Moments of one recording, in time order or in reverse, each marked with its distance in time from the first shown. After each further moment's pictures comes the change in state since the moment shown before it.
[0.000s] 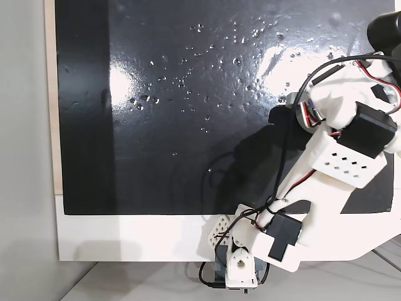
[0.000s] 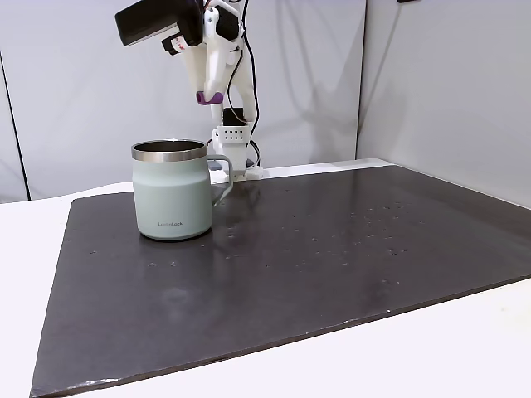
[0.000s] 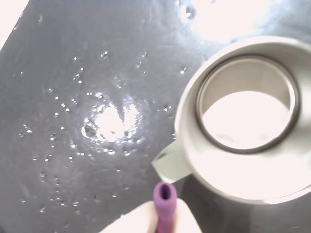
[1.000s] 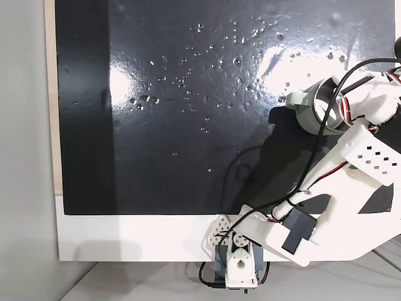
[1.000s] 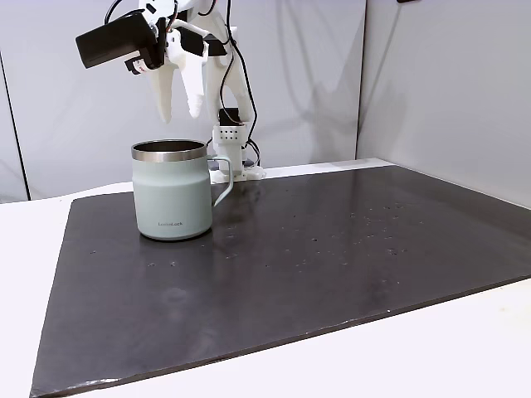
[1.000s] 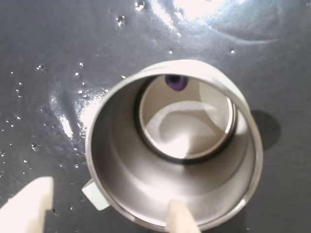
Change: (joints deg) arm 8.1 -5.8 -1.0 0.0 -7.1
